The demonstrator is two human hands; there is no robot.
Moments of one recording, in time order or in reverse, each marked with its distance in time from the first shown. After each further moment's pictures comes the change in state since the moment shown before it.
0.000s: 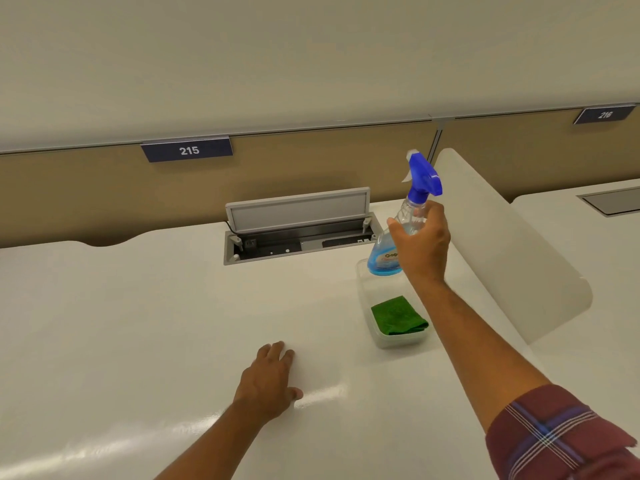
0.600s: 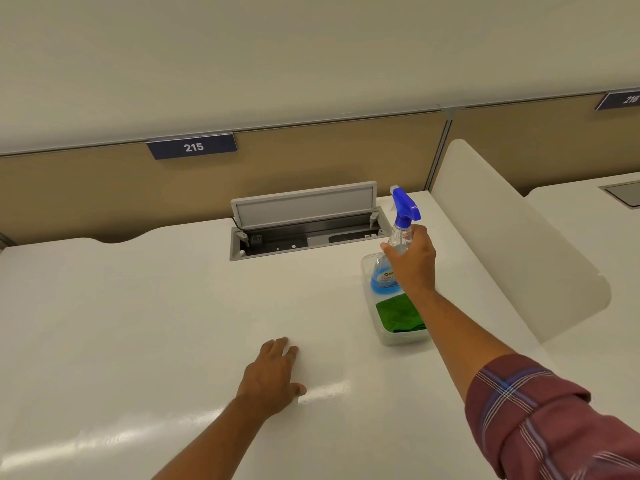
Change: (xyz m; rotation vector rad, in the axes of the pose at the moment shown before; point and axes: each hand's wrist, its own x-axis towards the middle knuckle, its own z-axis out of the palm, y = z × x) left_hand 0.000 0.002 -0.003 0.021 -0.013 -0.017; right_hand -0.009 0.066 0.035 -0.122 -0.207 0.173
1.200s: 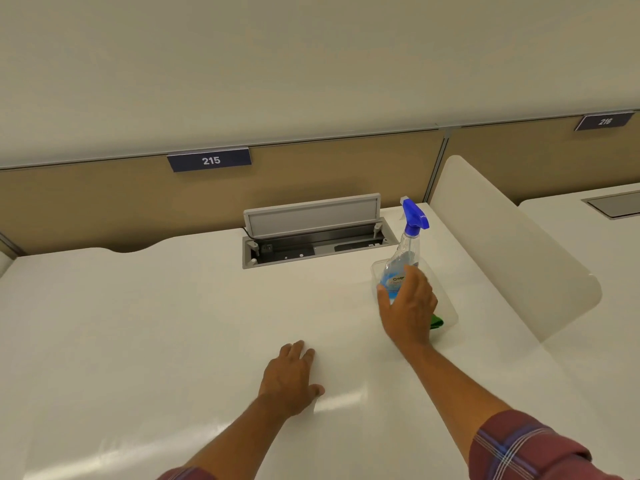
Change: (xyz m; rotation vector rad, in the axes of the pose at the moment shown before) left_hand -0.009 -0.006 -0.002 -0.004 0.002 0.047; right_hand -0.110 0.006 0.022 -0.366 0.156 -0.154
